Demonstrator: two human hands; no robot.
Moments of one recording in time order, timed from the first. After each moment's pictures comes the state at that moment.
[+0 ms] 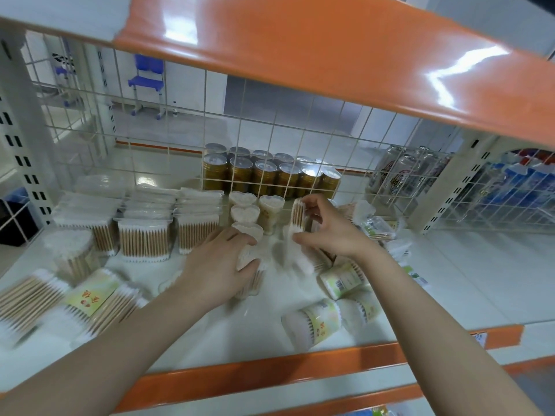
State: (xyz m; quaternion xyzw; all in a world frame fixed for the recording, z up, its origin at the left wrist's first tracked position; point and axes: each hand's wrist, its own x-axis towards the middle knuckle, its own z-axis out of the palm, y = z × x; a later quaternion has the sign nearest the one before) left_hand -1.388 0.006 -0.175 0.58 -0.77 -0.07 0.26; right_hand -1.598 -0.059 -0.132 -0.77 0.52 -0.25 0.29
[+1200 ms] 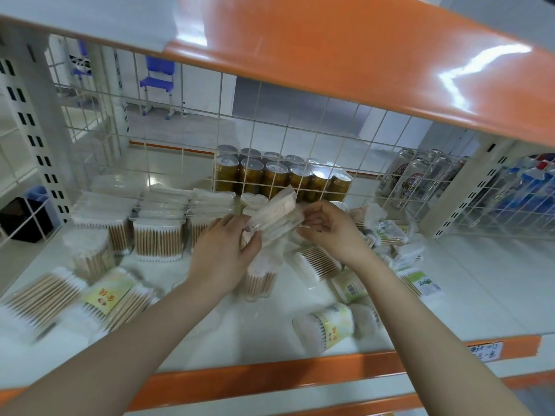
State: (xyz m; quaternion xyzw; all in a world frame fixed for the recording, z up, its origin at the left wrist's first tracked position) left_hand -1.382 -0.004 -0.170 0.57 -0.70 -0.05 0.42; right_hand -1.579 -0.053 -0.144 -0.73 0.47 -0.38 0.32
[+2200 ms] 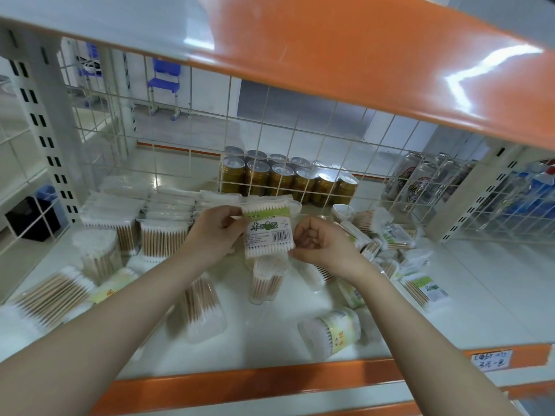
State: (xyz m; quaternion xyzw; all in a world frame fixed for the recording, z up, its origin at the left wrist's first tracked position) left_hand -1.354 -0.030 -0.159 0.57 -0.61 -0.33 0.45; right_hand -1.561 -0.039 -0.148 -0.74 0.44 -0.33 0.39
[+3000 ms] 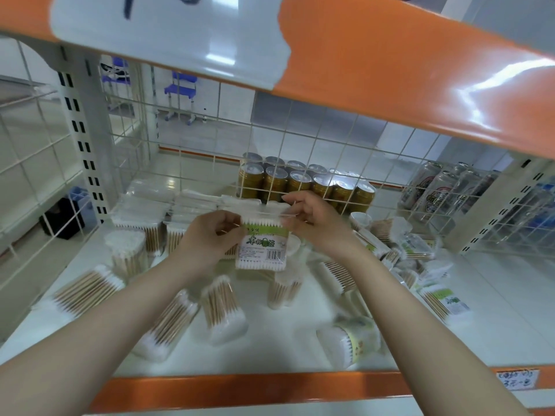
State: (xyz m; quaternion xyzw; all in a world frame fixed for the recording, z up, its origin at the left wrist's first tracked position) left_hand -1.317 -0.012 -0.156 0.57 -0.57 -0.36 0.46; right_hand -1.510 -0.055 -0.119 -0.77 0.45 -0.31 0.34
